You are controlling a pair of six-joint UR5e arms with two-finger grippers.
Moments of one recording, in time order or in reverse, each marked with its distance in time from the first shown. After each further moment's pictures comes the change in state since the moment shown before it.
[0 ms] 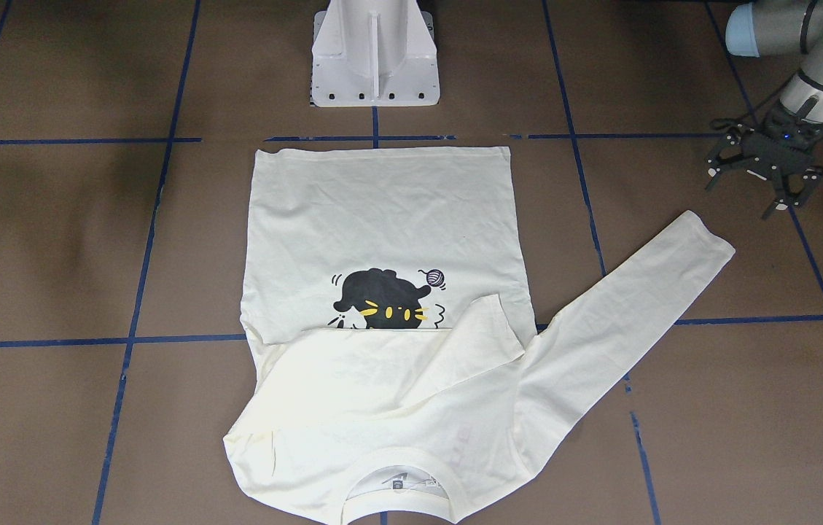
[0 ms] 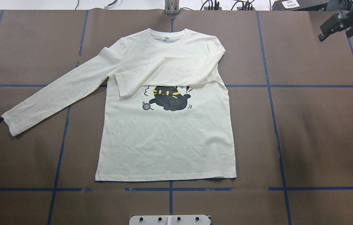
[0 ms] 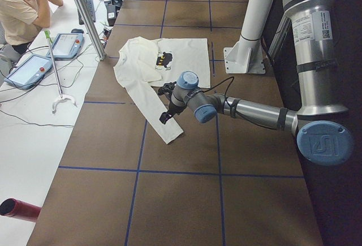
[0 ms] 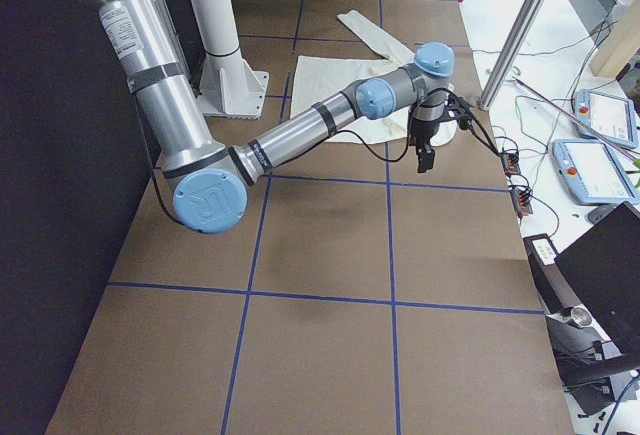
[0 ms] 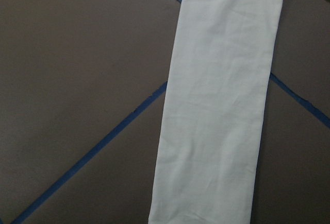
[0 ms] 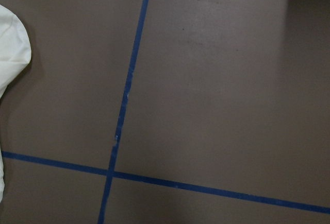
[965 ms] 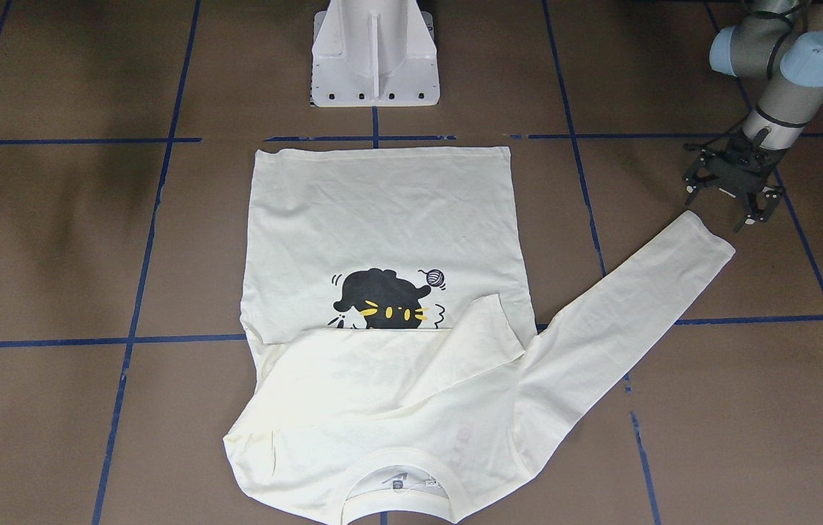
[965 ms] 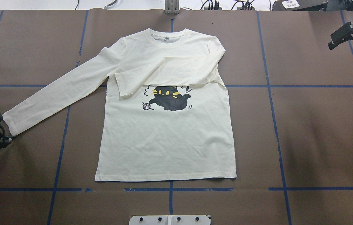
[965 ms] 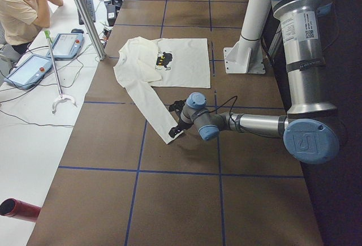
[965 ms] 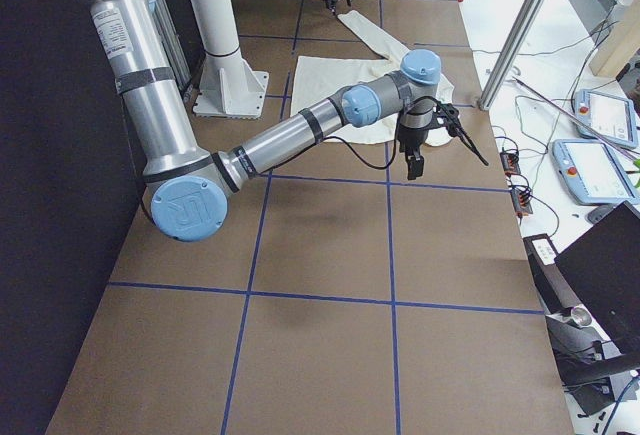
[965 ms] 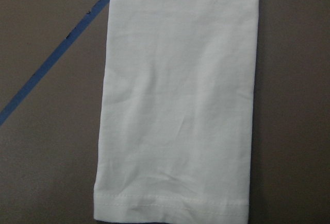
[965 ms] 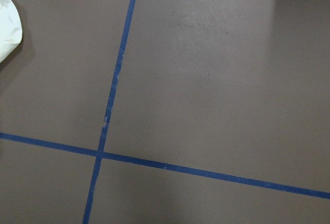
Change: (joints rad) left arm 0.161 0.003 0.195 -0.240 0.115 -0.066; right arm 0.006 -0.051 0.045 0.002 0.001 -0.013
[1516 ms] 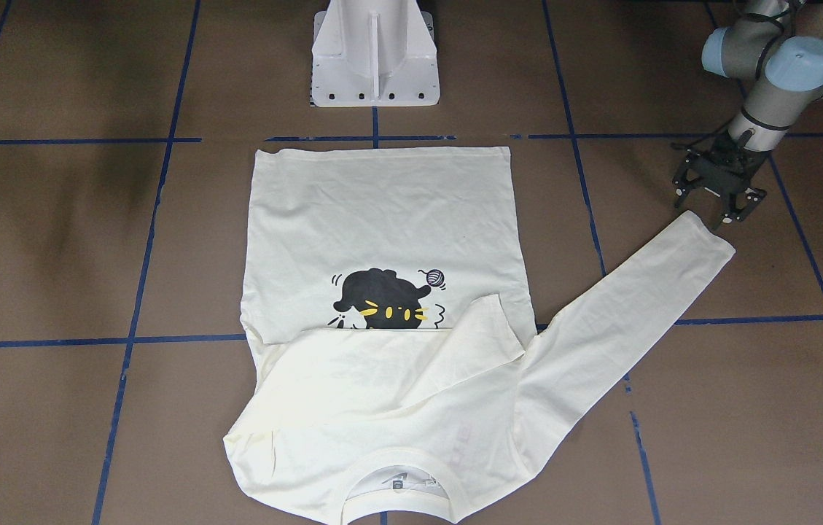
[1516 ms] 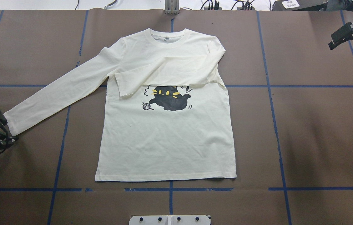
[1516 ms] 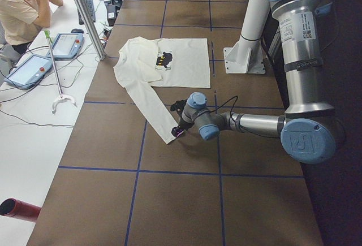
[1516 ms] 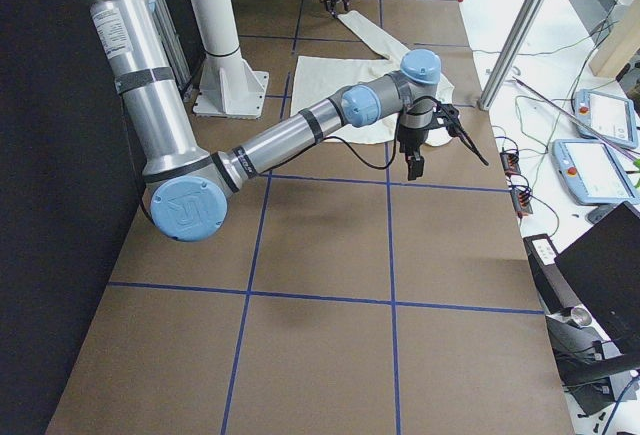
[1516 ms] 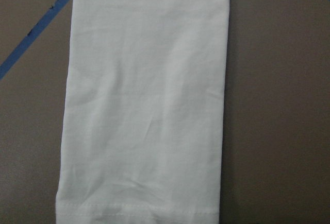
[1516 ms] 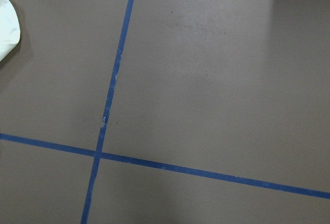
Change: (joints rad) left arm 0.020 -0.002 0.002 -0.001 0.001 -0.004; right arm 0.000 -0.001 0.002 0.000 -0.004 0.001
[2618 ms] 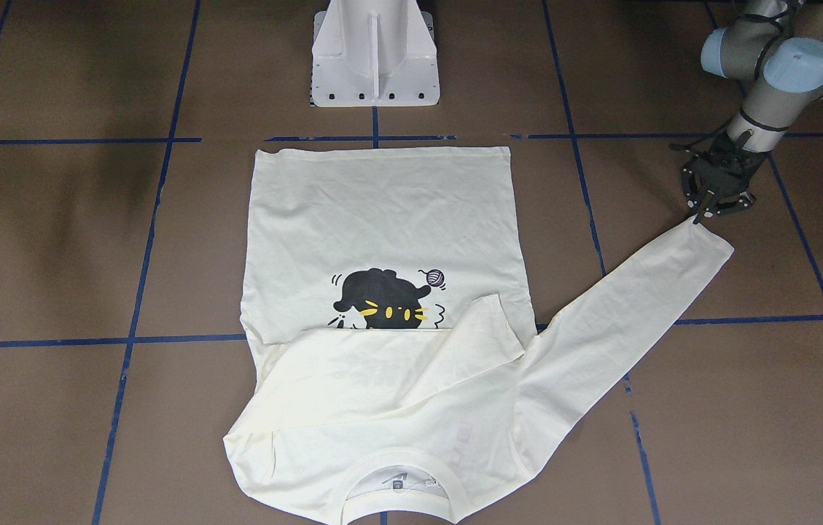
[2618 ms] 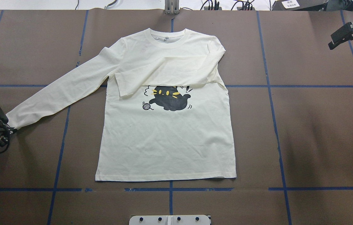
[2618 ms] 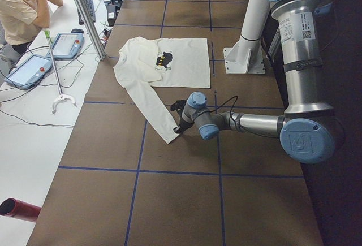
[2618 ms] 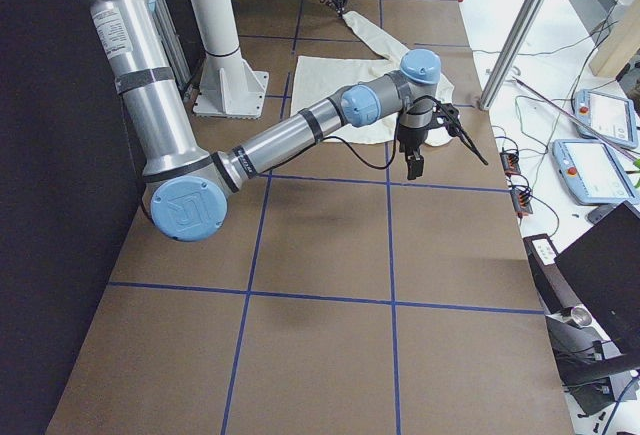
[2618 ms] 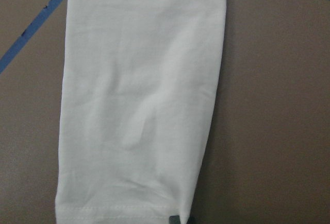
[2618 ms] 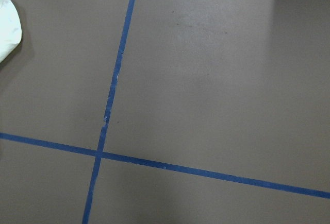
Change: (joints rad) left arm 0.000 -0.008 -0.021 -0.002 0.001 0.001; right arm 0.000 0.000 0.001 0.000 0.002 0.000
